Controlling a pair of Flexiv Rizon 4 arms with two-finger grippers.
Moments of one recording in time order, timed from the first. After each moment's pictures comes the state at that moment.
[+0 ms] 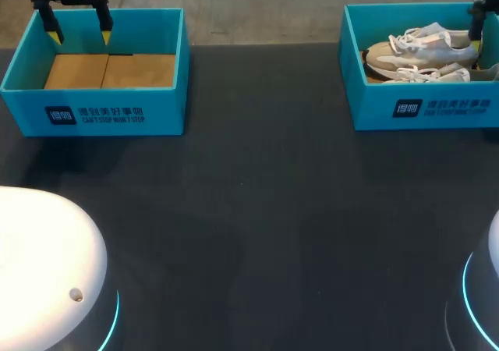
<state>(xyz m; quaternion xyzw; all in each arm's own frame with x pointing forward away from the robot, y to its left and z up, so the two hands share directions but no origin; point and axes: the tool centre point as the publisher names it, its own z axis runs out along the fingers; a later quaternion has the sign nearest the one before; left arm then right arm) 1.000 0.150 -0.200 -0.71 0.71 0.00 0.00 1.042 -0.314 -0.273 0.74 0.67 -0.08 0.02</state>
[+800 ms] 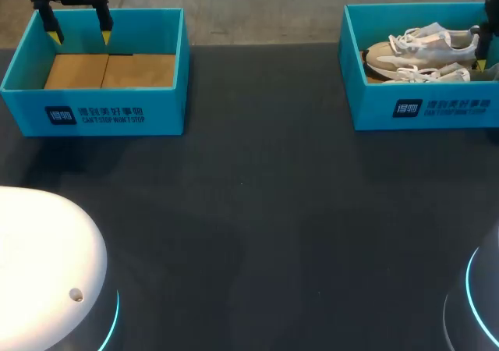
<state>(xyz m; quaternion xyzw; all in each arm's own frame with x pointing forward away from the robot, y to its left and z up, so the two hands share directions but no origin) 1.000 0.150 -0.200 -0.71 0.71 0.00 0.00 1.028 -0.330 -0.313 0.74 0.66 -0.08 0.01</state>
